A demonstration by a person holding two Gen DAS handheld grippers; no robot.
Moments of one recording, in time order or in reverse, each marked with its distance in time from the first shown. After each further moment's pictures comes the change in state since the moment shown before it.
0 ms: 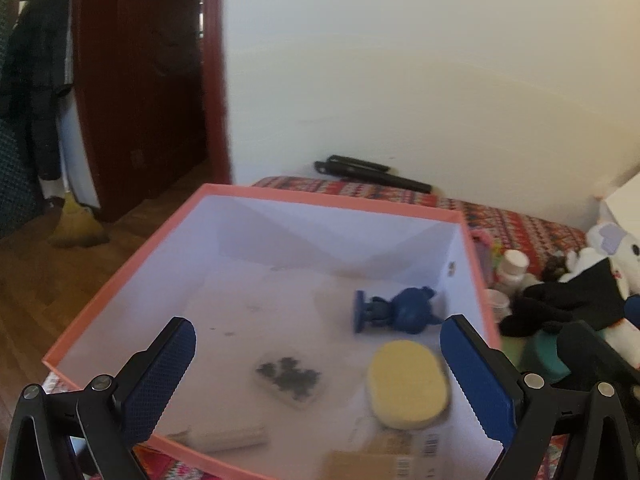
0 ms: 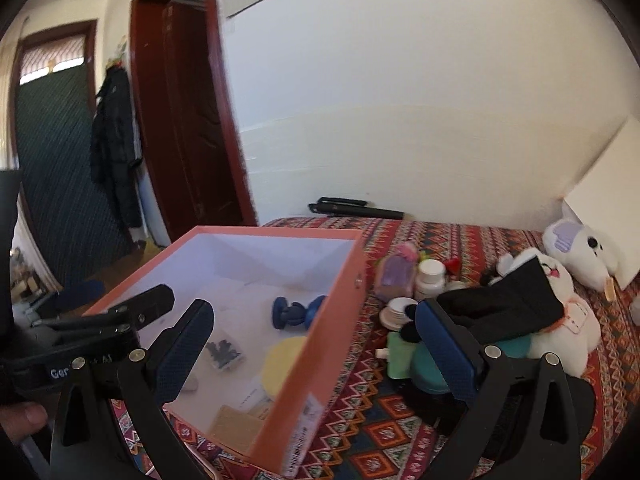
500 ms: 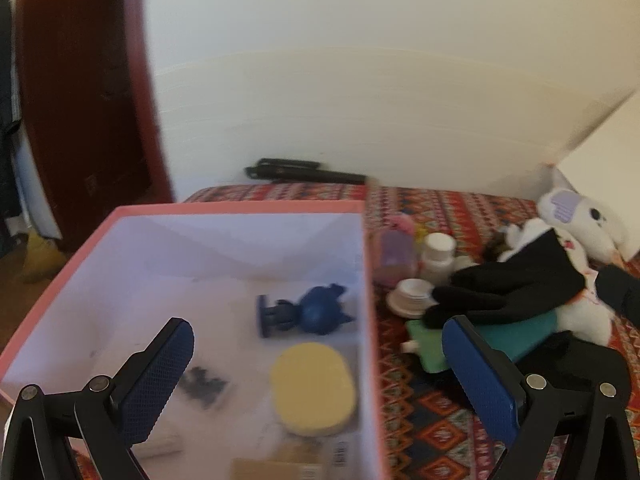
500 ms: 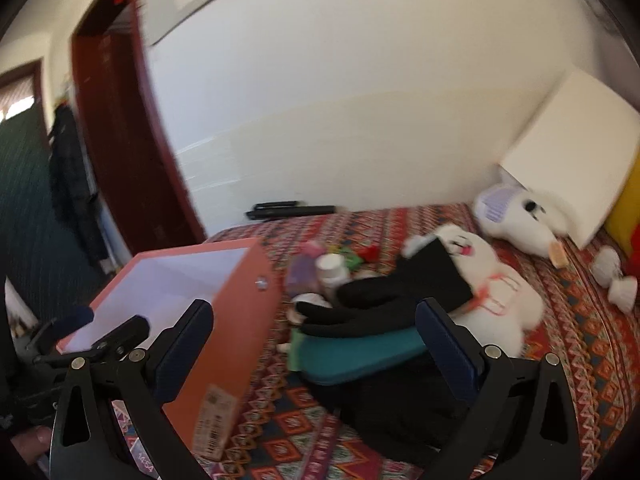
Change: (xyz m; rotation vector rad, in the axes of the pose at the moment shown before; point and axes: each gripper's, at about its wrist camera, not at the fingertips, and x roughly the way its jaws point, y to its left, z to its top) left arm 0.009 -0.091 -0.007 0.136 0.001 -0.098; right arm -0.040 -0.121 0.003 0.193 0.011 -0.122
